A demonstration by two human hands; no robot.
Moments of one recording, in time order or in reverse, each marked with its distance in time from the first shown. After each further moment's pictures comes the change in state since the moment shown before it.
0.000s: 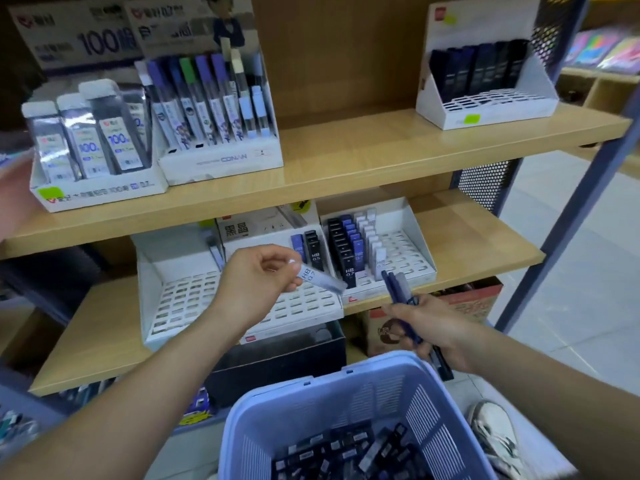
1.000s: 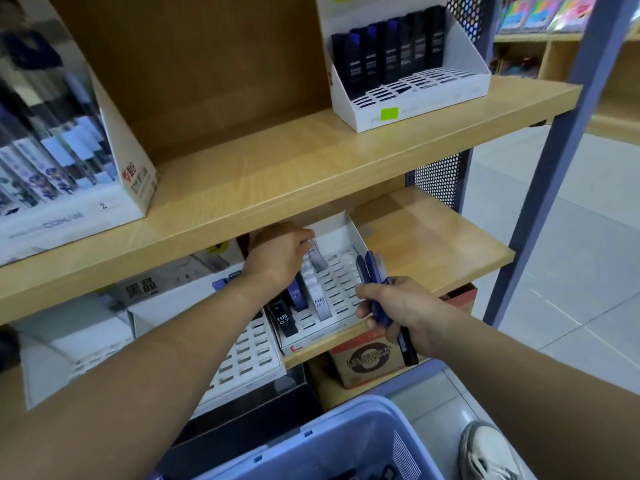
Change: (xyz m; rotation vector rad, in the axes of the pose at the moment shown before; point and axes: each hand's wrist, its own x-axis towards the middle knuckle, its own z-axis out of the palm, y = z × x) left_hand 0.162 0.001 0.141 0.912 -0.150 0.458; right_hand 0.073 -0.026 -0.069 0.264 0.078 0.005
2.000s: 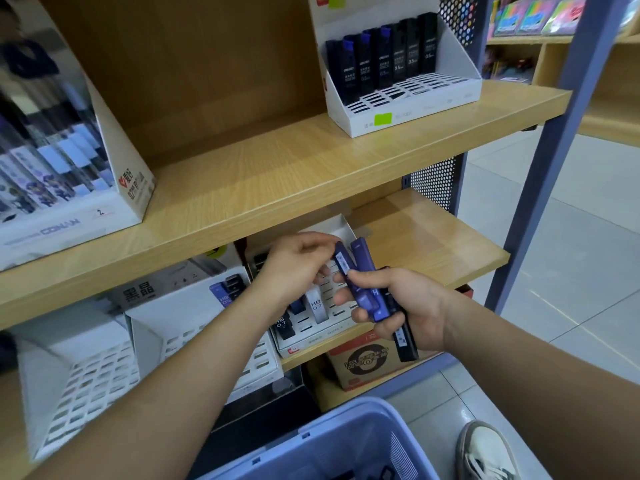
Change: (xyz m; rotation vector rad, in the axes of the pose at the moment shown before) left_hand -0.036 0.057 -0.021 -0.900 -0.110 -0.307; right_hand -0.020 -0.019 -0.013 0.249 -0.418 0.054
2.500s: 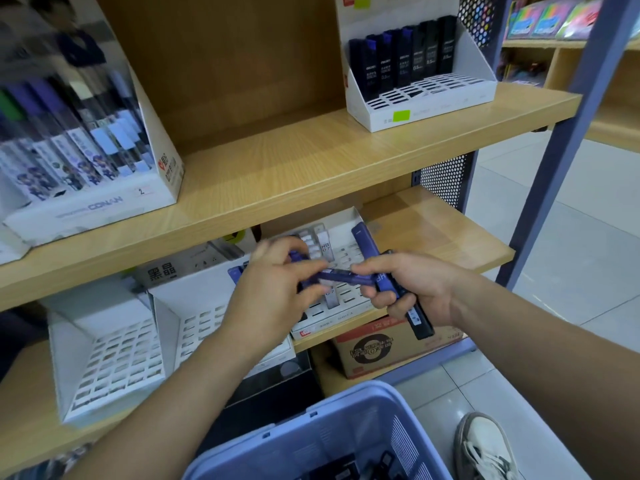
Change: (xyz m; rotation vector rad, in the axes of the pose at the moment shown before) left_hand -0.061 -0.024 -0.039 0.872 0.202 0.568; right_hand -0.011 -0.012 0.019 -0.249 0.024 0.014
